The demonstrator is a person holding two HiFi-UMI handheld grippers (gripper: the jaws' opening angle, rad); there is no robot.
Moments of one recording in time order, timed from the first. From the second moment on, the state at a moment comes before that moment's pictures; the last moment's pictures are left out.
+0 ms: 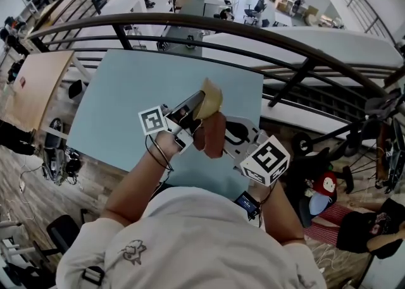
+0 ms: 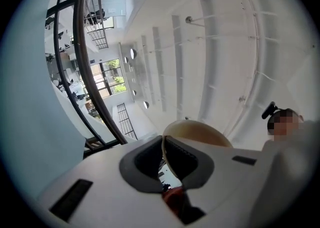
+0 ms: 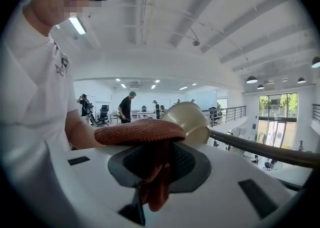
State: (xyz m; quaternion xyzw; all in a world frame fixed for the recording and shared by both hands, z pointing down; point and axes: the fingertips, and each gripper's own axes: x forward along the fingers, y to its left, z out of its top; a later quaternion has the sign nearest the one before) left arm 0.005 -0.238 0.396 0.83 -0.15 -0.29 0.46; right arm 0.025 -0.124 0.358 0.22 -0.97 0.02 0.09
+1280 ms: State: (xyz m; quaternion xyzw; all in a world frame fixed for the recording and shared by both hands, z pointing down) left arm 0.029 -0.190 0.386 0.84 -0.03 -0.29 0.46; right arm 0.068 -0.195 0.385 0.33 -0.94 0.06 0.06
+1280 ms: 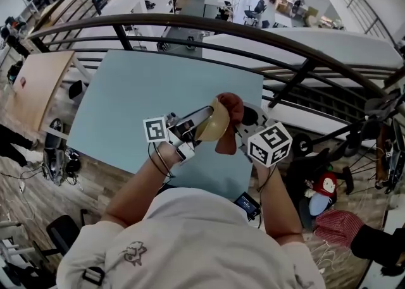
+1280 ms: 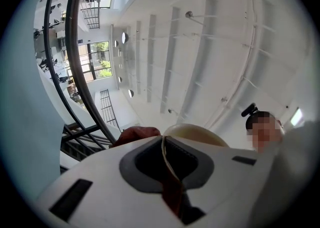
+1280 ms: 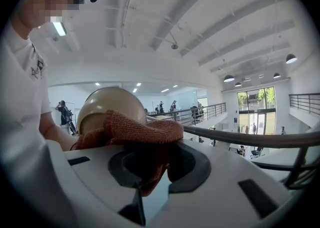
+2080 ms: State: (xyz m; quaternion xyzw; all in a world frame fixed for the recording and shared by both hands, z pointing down) left arm -0.005 -0.242 0.447 0.86 -0.26 -0.18 0.40; right arm 0.018 -0.130 0.385 0.25 -0.96 0.05 0.08
